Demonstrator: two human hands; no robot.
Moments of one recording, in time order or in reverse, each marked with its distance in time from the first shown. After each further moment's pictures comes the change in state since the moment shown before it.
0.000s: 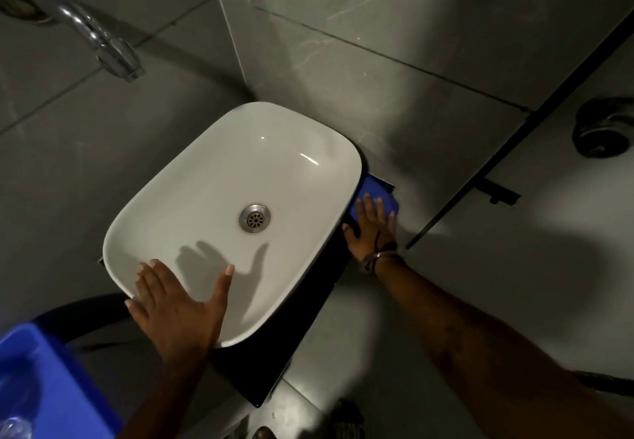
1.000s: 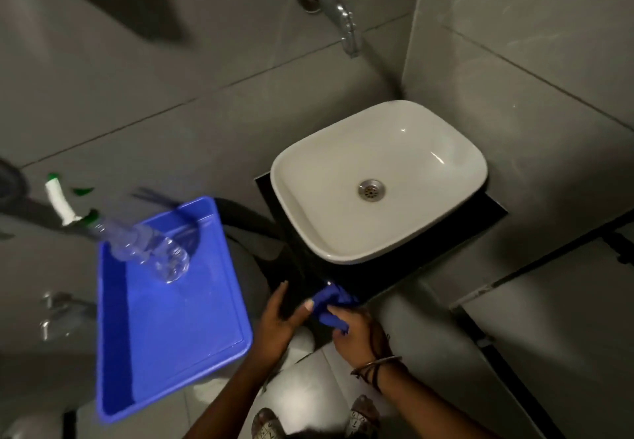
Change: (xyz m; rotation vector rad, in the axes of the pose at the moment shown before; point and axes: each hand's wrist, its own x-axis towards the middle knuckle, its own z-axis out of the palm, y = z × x) left_hand -0.159 -0.082 -0.050 -0.901 -0.411 -0.444; right_hand -0.258 -0.112 0.039 0.504 -0.261 -0.532
